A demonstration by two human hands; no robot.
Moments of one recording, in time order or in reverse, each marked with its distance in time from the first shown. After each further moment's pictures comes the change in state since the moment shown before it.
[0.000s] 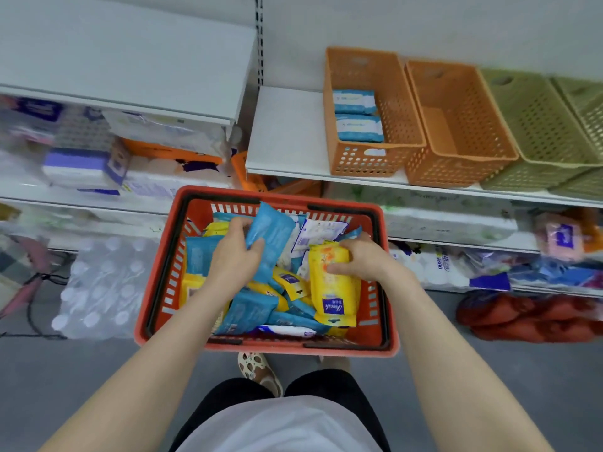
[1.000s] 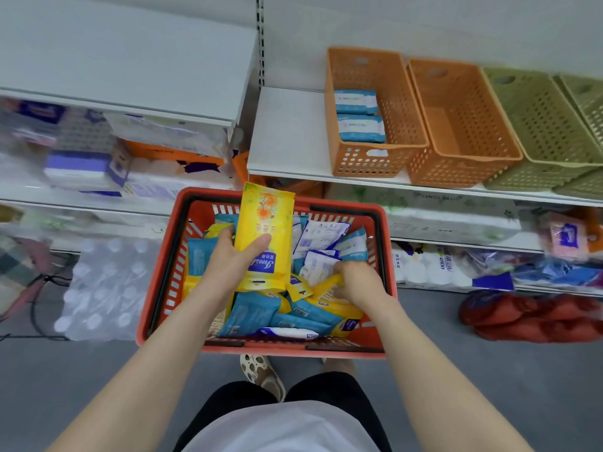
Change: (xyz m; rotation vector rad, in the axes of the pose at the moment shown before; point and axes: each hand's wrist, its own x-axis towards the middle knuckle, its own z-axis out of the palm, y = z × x) left_hand -0.007 -0.006 -0.011 -0.570 -0.108 -0.260; right_hand 0.003 0.007 0.059 -0.194 0.151 0.026
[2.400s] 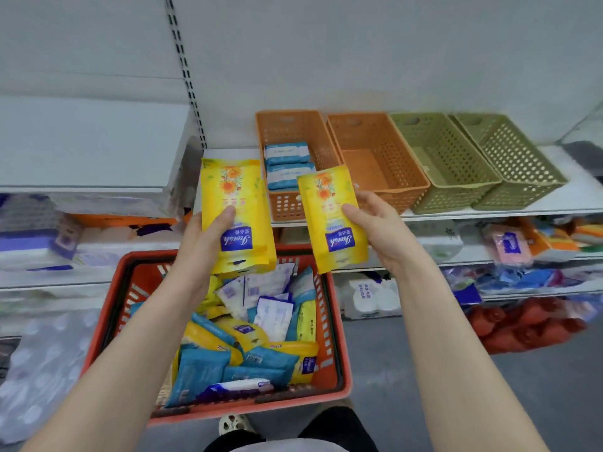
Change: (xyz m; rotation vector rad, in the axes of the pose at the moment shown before) left_hand 0.000 0.107 0.077 -0.151 -0.049 0.215; right_hand -0.043 0.064 -0.184 1.365 0.355 0.000
